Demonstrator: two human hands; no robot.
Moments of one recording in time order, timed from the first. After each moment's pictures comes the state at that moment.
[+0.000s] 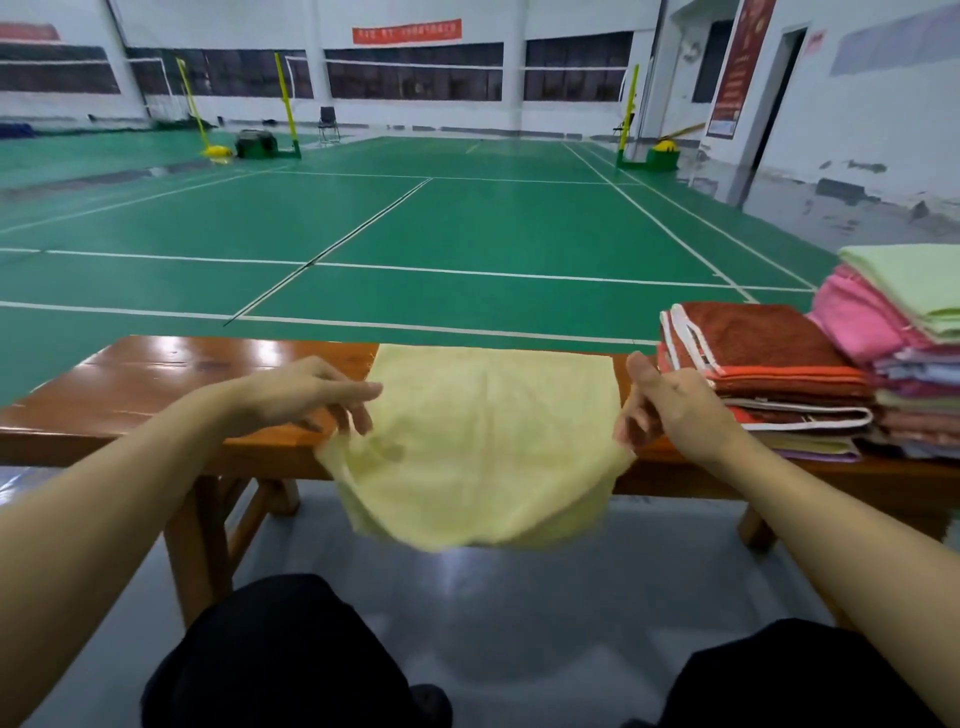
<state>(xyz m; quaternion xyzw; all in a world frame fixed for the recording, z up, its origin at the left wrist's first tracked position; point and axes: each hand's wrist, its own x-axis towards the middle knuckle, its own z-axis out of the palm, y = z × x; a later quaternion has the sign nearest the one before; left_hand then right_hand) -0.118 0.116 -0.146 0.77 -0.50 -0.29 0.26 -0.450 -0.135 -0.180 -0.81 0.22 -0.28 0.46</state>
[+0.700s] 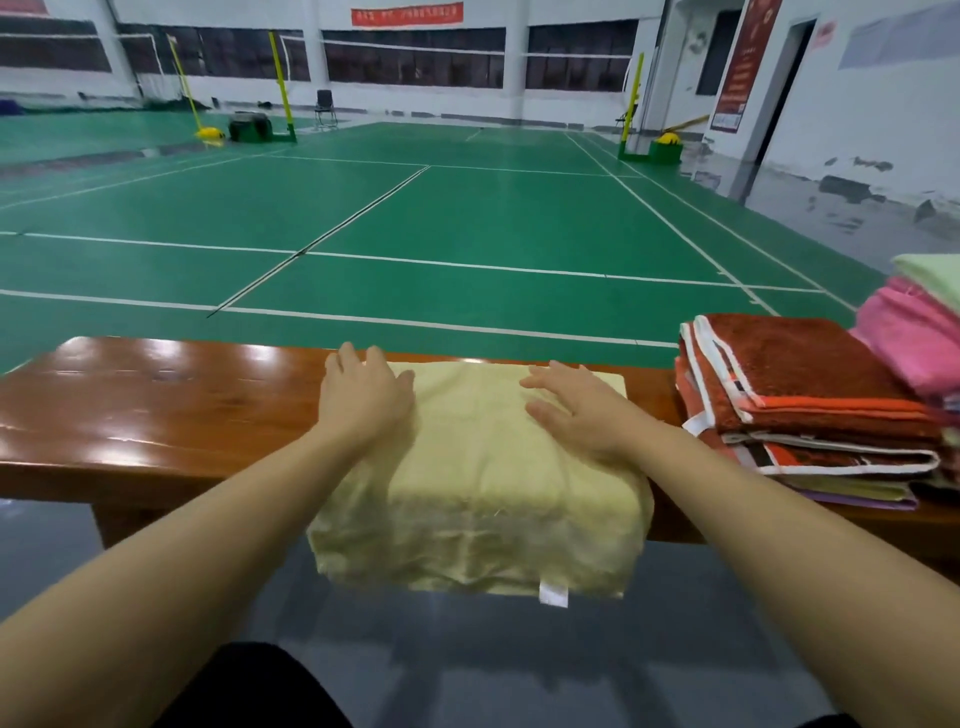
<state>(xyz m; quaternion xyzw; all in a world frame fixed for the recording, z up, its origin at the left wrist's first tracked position) -0.114 -0.022 -0.220 0.93 -0.33 0.00 0.17 -0.336 -0.196 -0.221 -0.96 0.21 -0.09 0.16</state>
